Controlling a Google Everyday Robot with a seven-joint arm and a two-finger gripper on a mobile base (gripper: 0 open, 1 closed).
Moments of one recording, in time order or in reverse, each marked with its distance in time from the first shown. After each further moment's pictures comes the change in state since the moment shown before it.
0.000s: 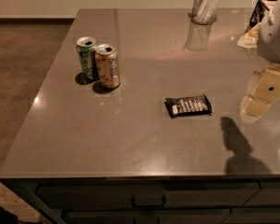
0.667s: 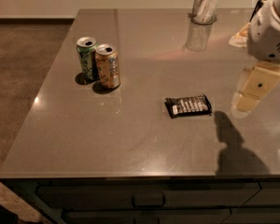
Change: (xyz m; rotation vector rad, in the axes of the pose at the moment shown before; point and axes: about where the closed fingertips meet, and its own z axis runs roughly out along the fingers) arm -0.009 -0.011 0.012 -0.004 -0.020 -0.015
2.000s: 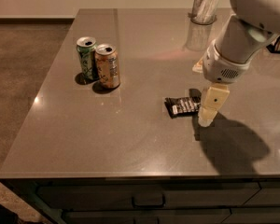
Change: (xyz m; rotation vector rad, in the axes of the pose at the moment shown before) arm -0.022 -0.023 0.123 -0.150 -0.026 -0.093
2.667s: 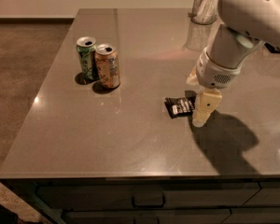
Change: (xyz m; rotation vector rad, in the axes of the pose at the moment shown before) arm 0.001 0.002 0.024 -0.056 0.019 -0.030
